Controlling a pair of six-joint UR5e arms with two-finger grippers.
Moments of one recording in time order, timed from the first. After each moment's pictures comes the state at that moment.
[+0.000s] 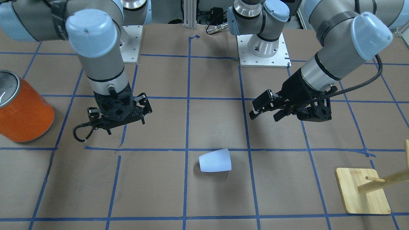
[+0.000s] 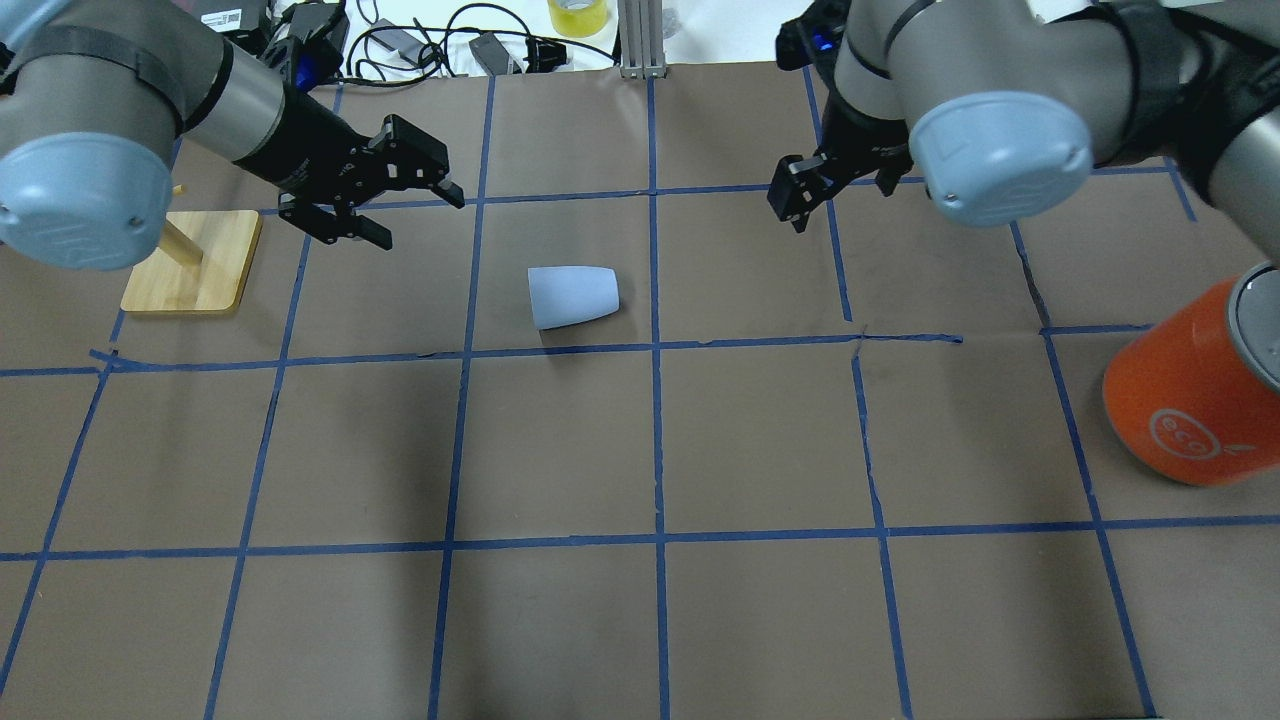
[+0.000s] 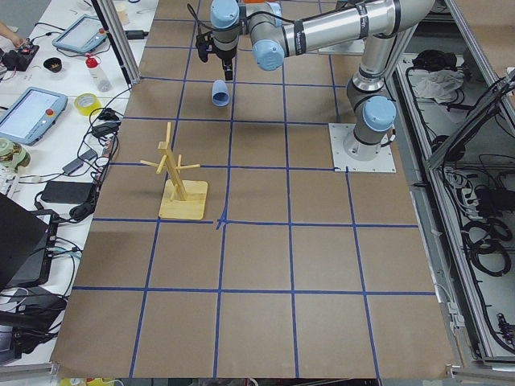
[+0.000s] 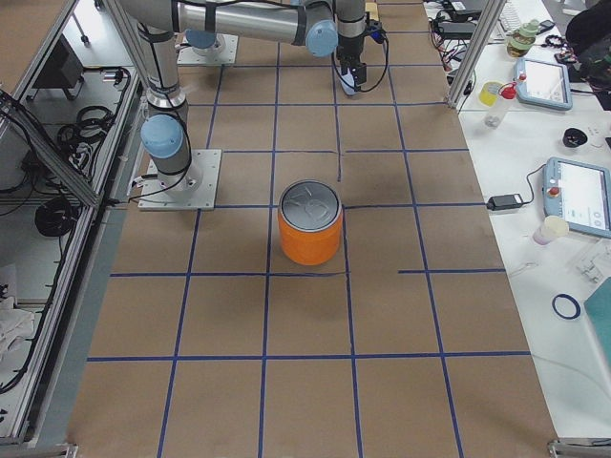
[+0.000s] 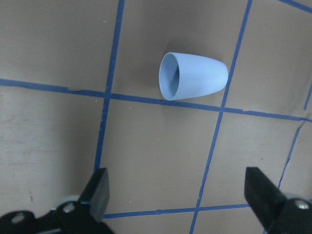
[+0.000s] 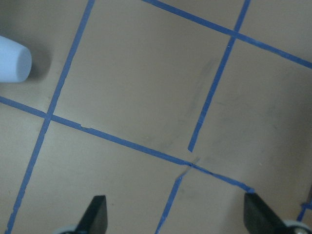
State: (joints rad) left arm -1.42 -1.71 -1.71 -1.24 1.08 -0.04; right arm 1.66 -1.42 1.61 -1.87 -1.60 -0.25
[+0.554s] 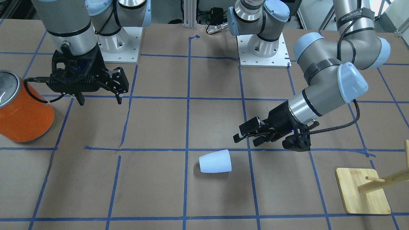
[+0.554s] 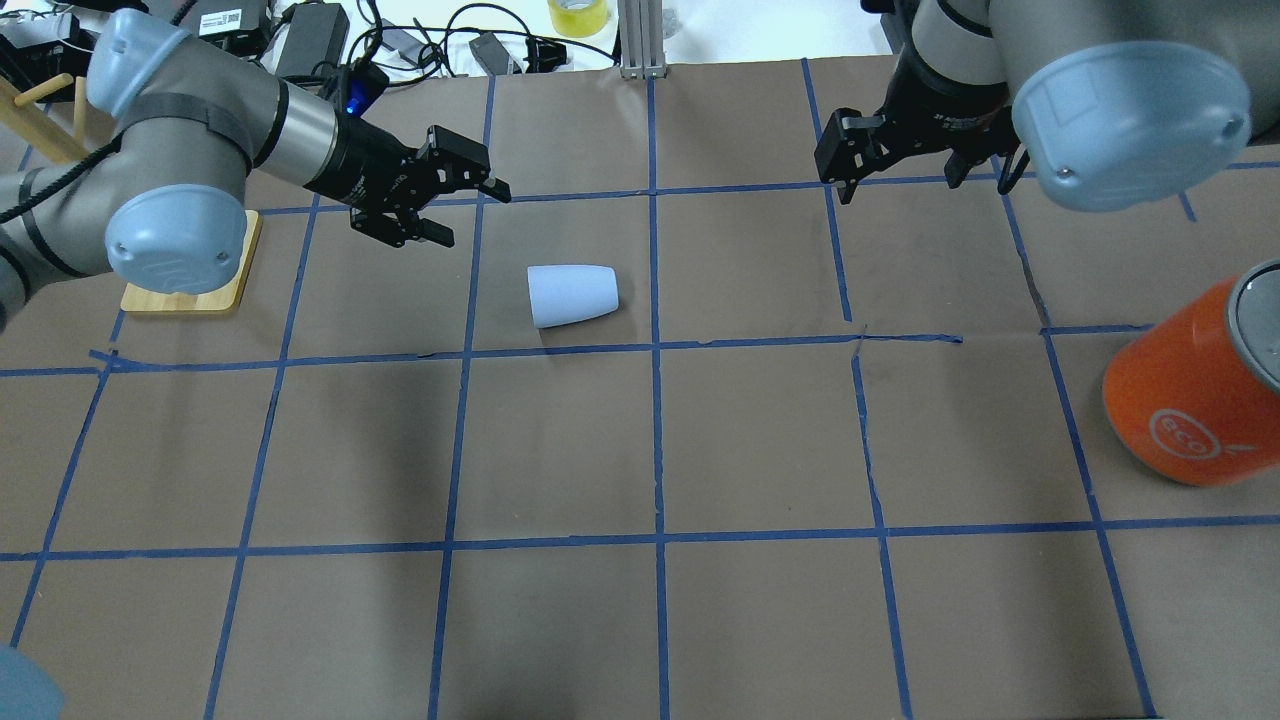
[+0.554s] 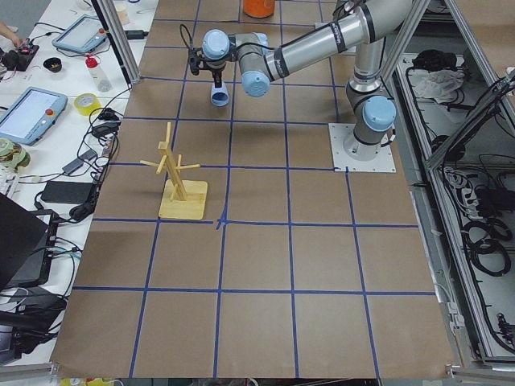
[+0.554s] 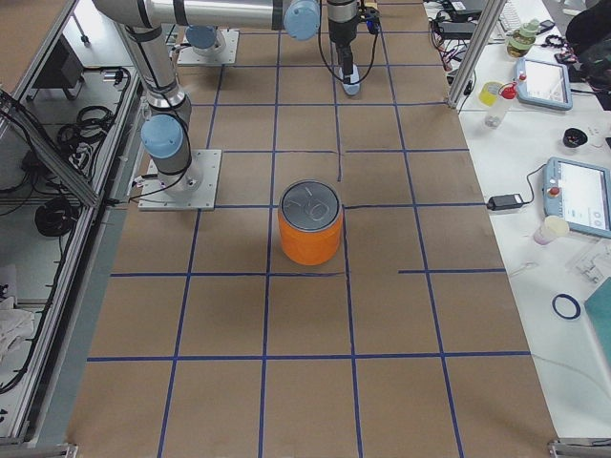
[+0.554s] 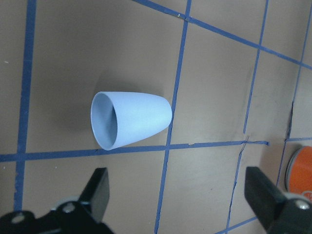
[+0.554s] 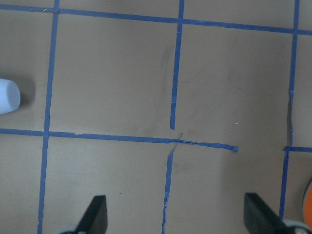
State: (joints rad) left arm -1.42 -1.84 -1.78 -1.05 0.92 -0.04; right arm 1.63 -1.51 1.59 -1.80 -1.62 -0.01
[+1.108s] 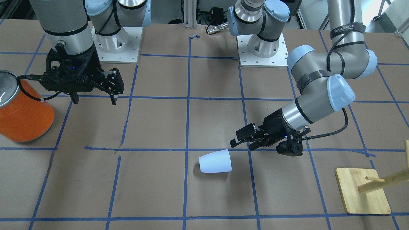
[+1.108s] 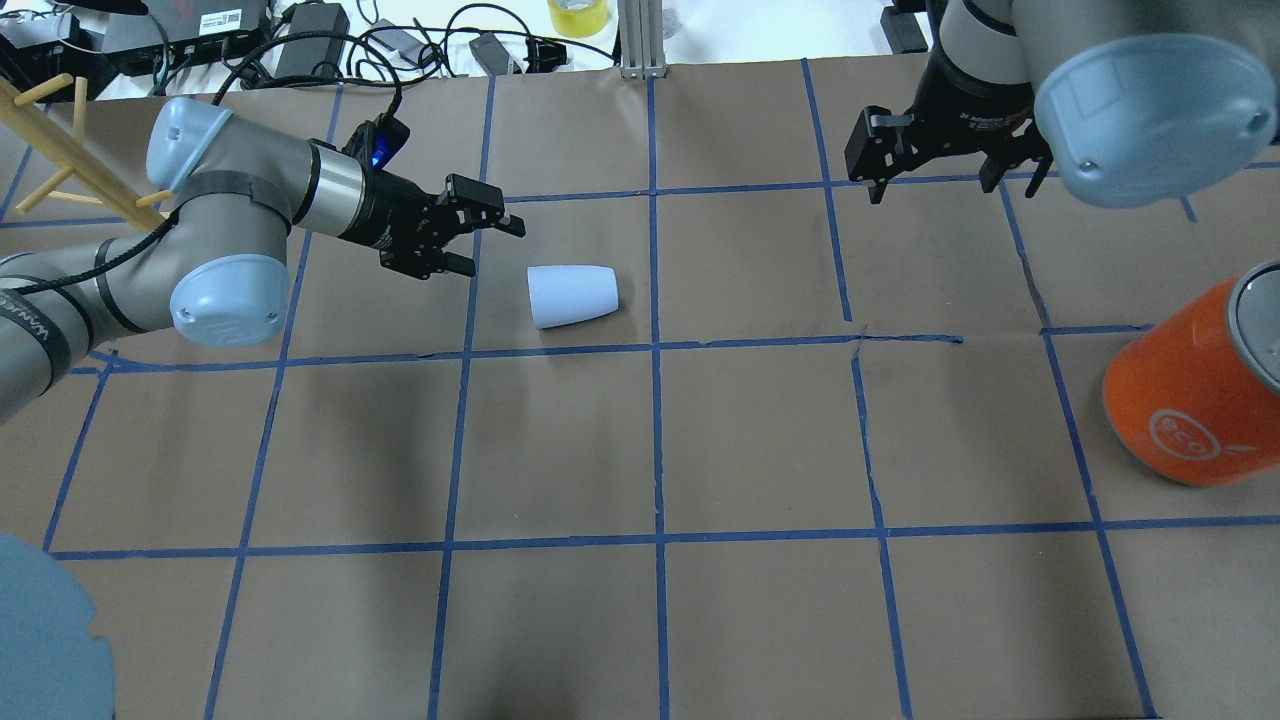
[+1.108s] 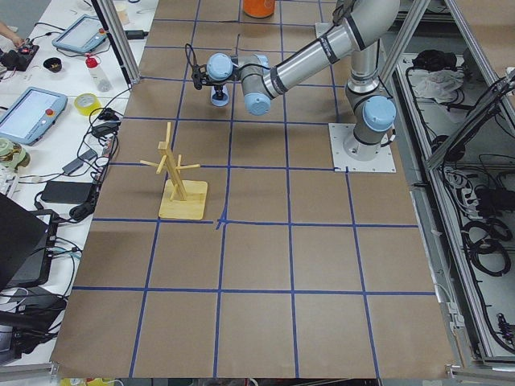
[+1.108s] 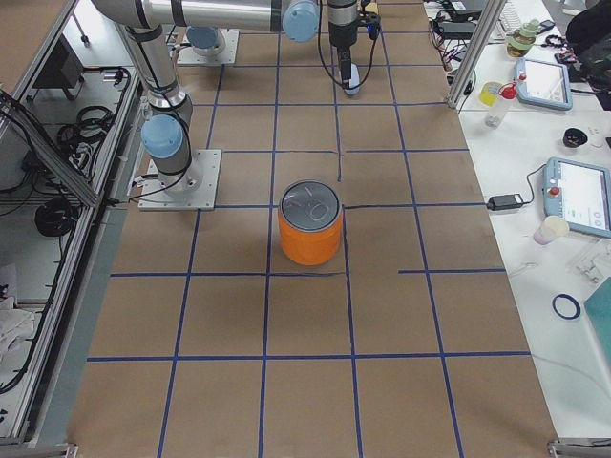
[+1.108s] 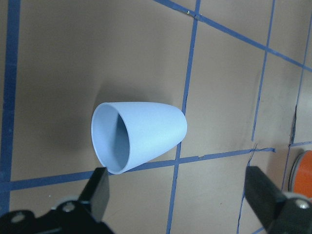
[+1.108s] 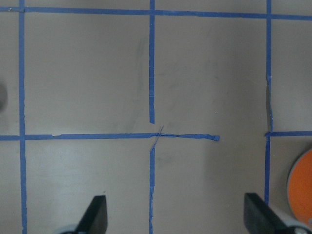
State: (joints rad) left arm -1.40 -1.90 -1.87 -0.88 0.85 -0.02; right arm 1.59 -1.52 1.60 -1.76 -1.64 0.01
